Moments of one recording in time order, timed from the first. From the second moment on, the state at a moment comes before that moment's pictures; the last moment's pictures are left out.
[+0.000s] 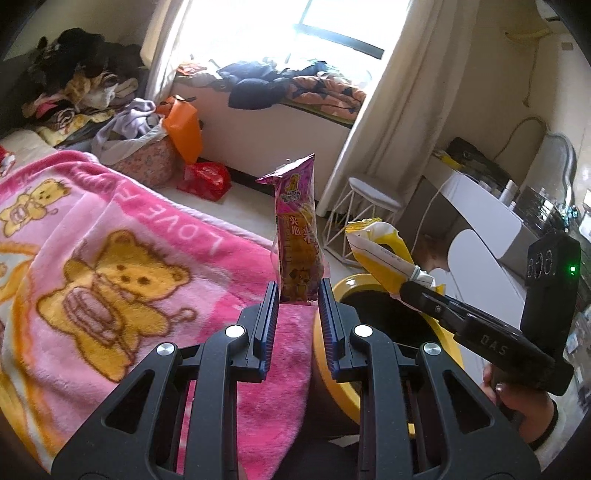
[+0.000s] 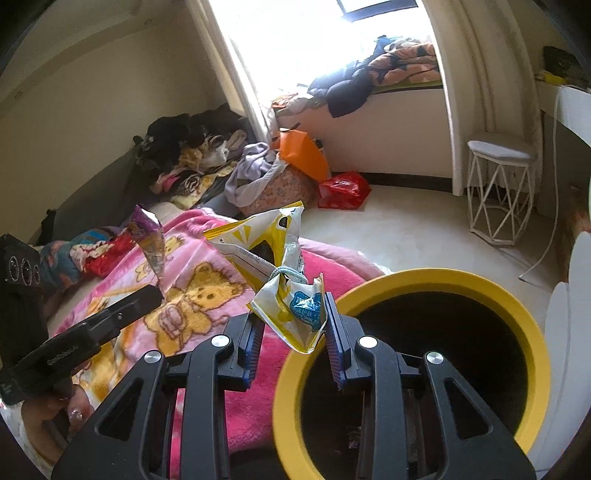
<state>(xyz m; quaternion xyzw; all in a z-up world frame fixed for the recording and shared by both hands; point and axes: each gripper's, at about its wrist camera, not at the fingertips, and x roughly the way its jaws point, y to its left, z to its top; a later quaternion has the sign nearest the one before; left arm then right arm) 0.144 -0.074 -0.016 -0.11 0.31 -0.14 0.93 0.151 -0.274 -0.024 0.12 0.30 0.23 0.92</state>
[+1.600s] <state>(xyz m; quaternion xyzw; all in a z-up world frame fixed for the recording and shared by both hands) 0.143 -0.168 -0.057 -0.07 0.36 -0.22 0.90 0.090 -0.373 -0.072 0.15 0.31 0.06 0.94</state>
